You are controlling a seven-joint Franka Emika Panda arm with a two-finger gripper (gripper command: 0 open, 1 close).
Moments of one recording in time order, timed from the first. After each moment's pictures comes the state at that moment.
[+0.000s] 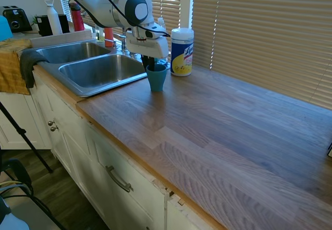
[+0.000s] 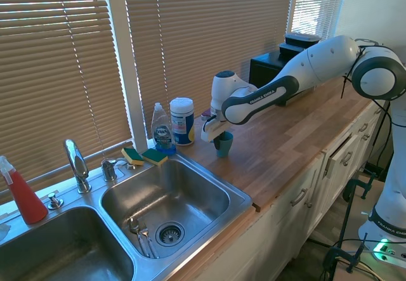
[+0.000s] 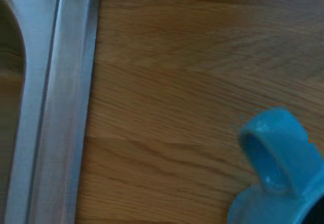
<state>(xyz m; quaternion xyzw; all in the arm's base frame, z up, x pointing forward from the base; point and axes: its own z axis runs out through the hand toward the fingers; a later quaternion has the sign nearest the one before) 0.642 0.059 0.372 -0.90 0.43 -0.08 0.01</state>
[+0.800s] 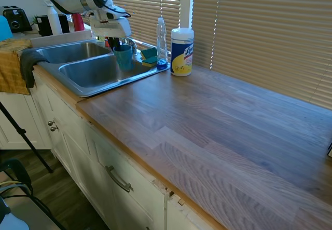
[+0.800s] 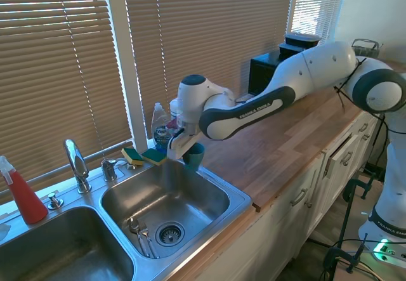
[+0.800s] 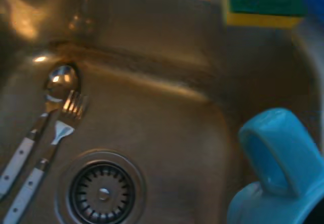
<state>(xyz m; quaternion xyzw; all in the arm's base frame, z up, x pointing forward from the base) 0.654 0.280 0.392 -0.93 0.36 -0.11 0.01</state>
